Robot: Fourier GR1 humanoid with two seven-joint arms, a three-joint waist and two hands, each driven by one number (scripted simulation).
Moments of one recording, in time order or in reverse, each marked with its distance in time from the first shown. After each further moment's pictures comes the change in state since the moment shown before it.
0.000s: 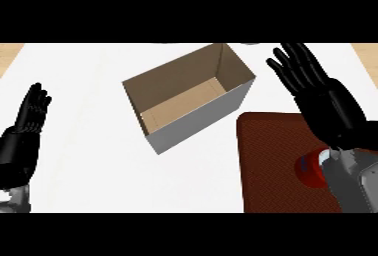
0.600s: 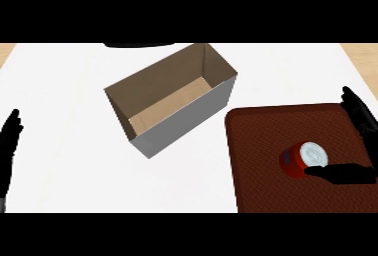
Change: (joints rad) left arm 0.082 0.086 0.063 0.187 -0.082 0.047 0.132; right arm 0.366 -0.259 -0.069 0.031 0.390 -0.166 -0.017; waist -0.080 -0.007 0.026
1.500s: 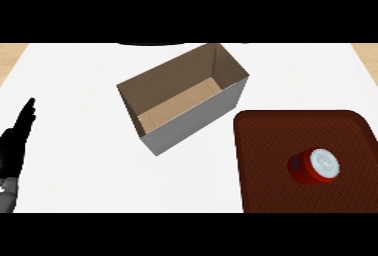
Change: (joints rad) left arm -0.134 -0.017 -0.018 0.123 -0.061 -0.041 0.061; right arm 0.389 -0.232 -0.181 -0.112 0.152 0.129 -0.187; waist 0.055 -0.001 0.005
